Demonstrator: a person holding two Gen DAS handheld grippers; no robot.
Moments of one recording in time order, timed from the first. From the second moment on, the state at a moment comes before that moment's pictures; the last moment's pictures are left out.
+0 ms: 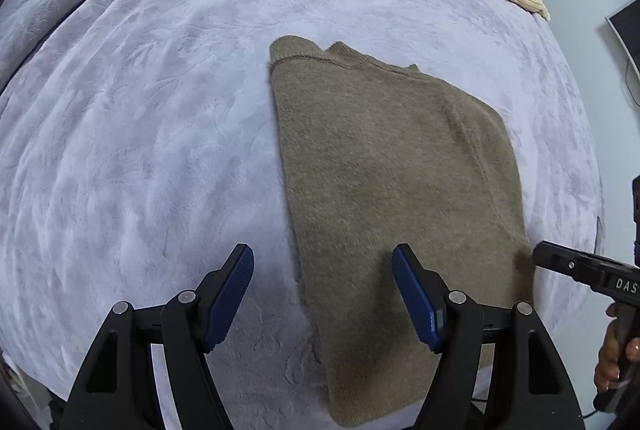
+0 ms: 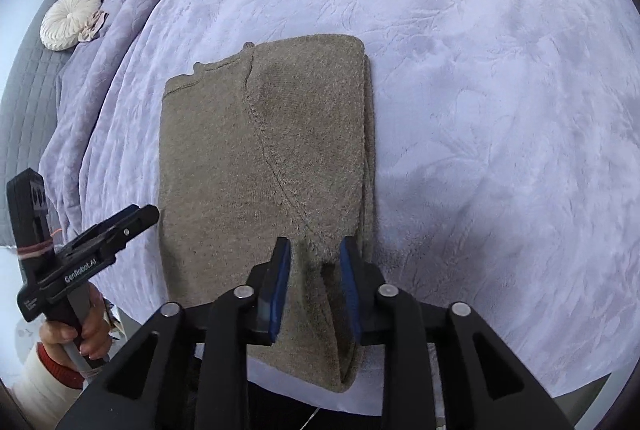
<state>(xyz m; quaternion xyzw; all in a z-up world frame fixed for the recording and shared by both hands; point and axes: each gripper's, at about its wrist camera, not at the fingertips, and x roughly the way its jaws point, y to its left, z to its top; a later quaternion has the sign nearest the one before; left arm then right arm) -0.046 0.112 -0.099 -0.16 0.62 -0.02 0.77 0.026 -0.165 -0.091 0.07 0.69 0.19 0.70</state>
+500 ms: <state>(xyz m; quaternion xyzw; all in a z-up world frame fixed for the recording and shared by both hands) -0.086 0.068 -0.112 -0.12 0.66 -0.08 0.74 0.001 -0.175 -0.109 0.11 0.71 0.20 0.67</state>
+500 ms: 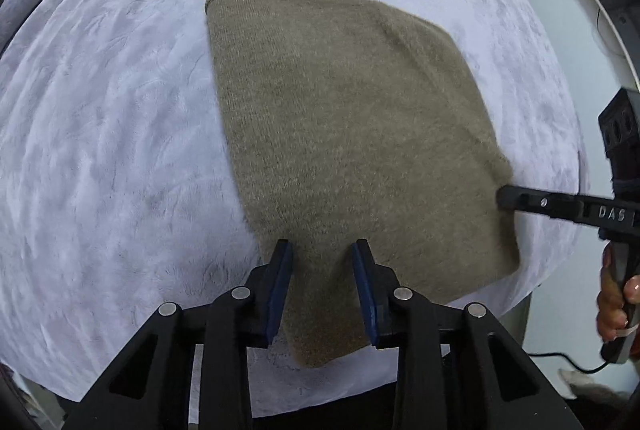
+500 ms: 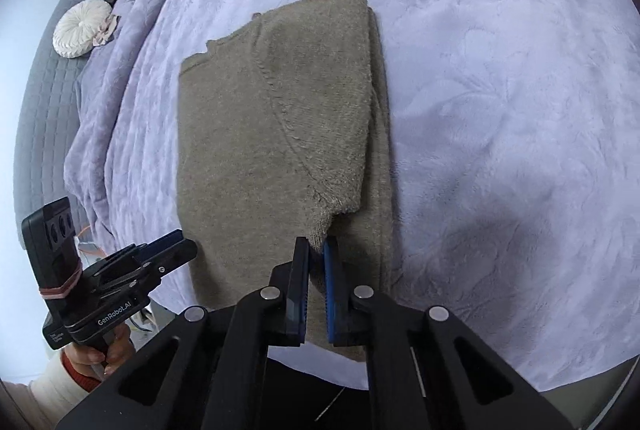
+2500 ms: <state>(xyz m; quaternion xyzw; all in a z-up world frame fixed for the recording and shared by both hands) -0.101 0.109 -0.053 -0.12 0.63 0.02 0.77 0.014 -0.113 -0.070 -0.07 0.71 0.17 0.68</state>
